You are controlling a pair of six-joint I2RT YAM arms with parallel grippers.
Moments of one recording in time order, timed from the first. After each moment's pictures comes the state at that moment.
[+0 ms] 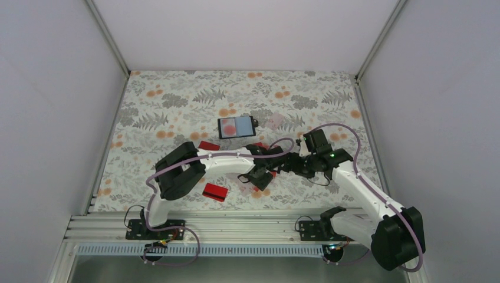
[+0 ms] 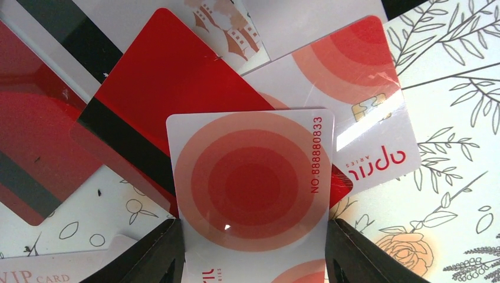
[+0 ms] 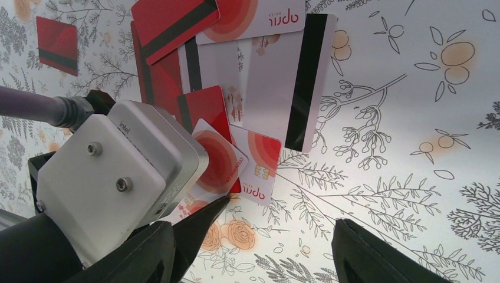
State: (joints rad) left arm -1.12 2.04 1.42 -0.80 -0.08 -0.44; right arm 0.39 1.06 0.68 -0.72 -0.34 0.59
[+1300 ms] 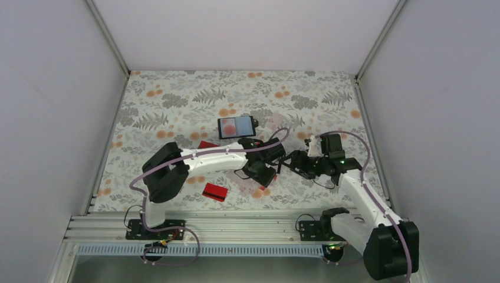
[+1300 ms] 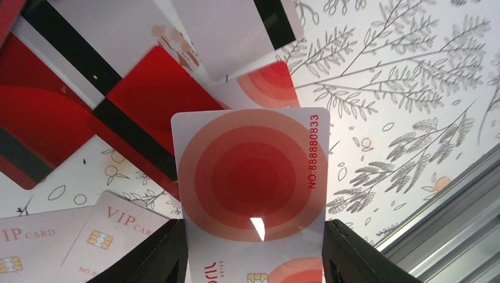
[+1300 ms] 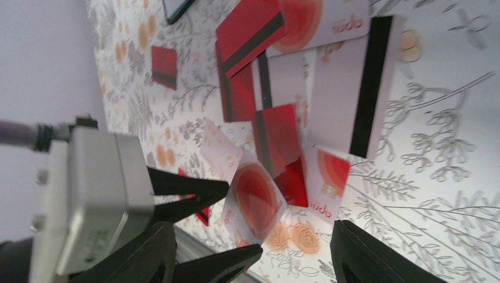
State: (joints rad) left arm -1.11 1.92 1.44 -0.83 0.06 -0.49; right arm 0.17 0.97 0.57 -0.59 -0.66 0.60
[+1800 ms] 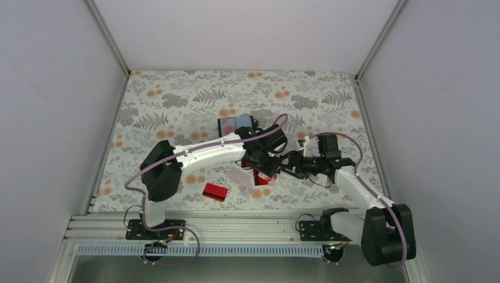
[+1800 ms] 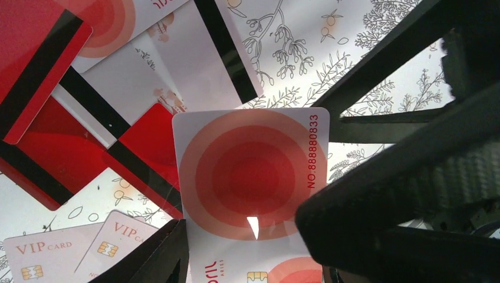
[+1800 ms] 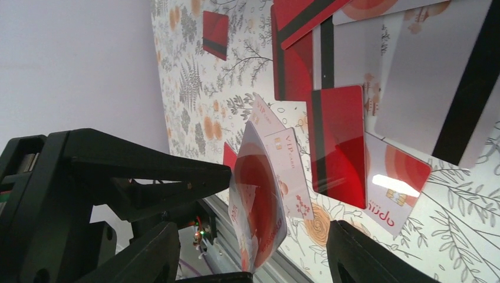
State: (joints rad) left arm -1.07 1.91 1.58 -0.88 0.12 -0.49; right arm 0.17 1.09 0.50 -0.40 -0.92 0.61
